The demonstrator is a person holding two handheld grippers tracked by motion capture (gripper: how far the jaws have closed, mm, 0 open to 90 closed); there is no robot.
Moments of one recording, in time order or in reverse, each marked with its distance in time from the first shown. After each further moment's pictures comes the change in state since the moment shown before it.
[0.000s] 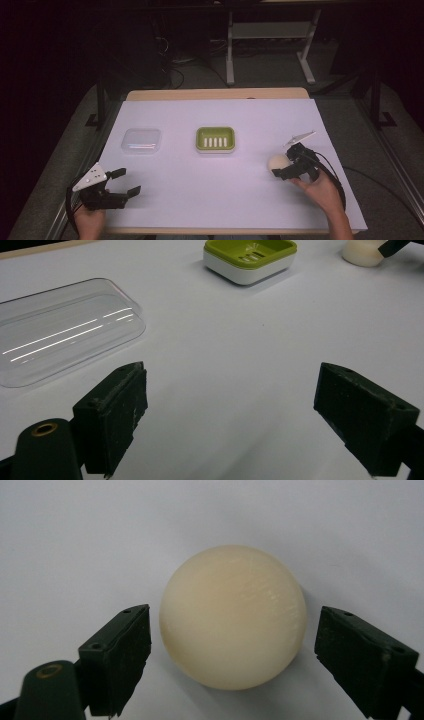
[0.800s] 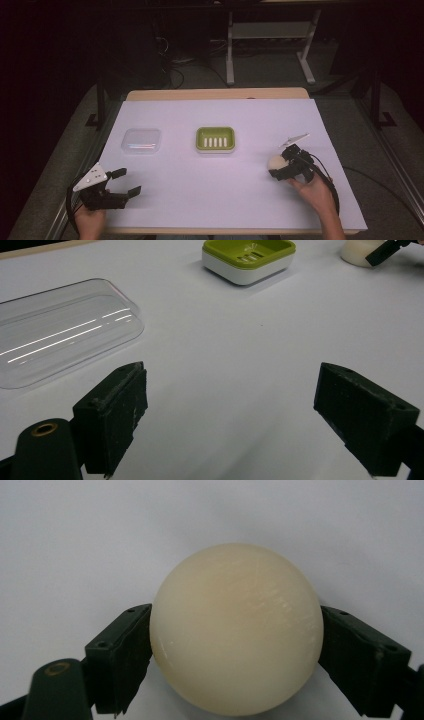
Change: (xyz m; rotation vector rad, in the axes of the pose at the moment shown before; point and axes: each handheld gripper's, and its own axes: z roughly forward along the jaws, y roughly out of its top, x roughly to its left) left arm 0.000 0.000 0.000 0.001 -0.004 0.002; right arm 0.005 0.001 0.014 0.013 -0.043 0.005
